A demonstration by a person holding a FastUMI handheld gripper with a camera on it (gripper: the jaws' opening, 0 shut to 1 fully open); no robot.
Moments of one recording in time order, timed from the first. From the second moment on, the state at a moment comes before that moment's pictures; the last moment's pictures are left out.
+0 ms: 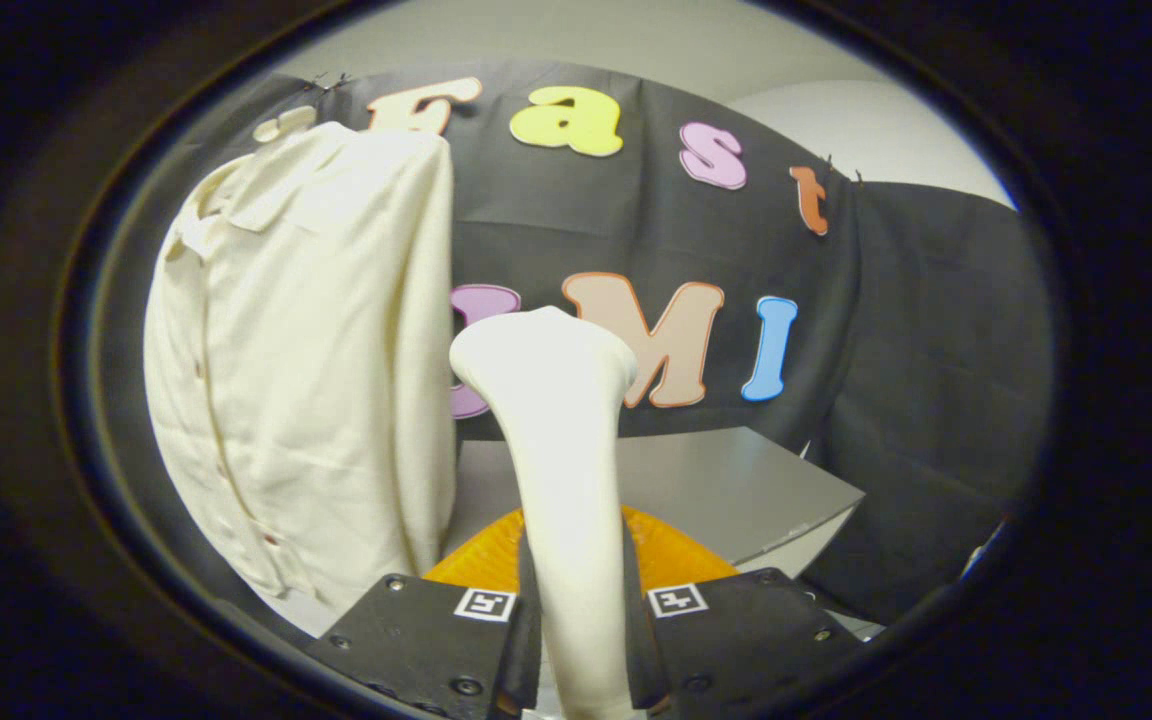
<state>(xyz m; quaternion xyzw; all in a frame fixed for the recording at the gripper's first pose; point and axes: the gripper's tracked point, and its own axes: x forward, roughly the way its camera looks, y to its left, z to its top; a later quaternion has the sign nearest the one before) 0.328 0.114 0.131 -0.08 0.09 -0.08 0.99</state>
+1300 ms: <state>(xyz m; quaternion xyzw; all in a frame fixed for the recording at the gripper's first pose) 0.276 0.426 0.091 -0.02 0.06 0.04 1.00</state>
